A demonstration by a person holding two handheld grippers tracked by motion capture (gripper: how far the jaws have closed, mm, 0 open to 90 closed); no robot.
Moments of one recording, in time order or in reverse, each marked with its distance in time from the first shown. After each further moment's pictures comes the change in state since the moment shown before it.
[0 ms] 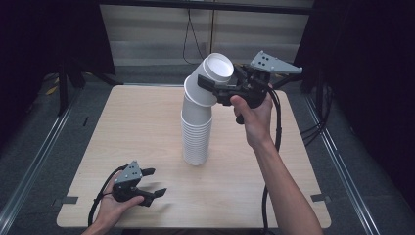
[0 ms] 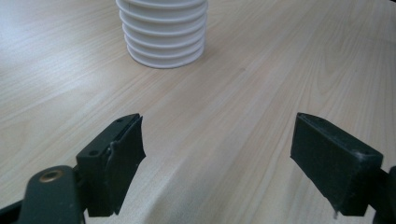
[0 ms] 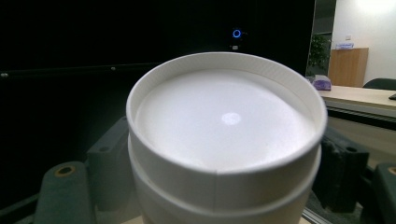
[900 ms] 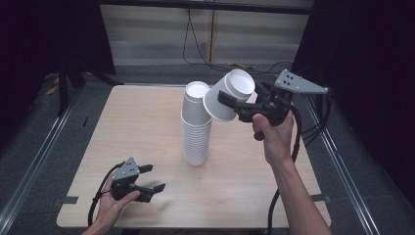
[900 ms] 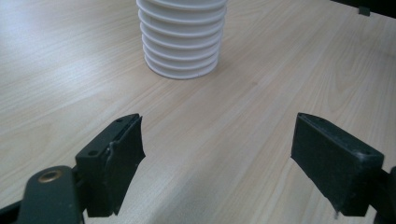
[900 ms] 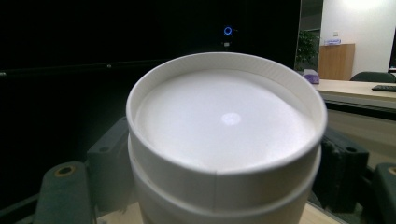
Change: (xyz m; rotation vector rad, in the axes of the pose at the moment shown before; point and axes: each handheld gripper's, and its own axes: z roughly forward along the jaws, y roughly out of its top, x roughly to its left) left arm 0.004 0.004 -0.003 -0.040 0.035 -0.047; right arm 0.007 -0.013 -0.053 0.008 -0.040 0.015
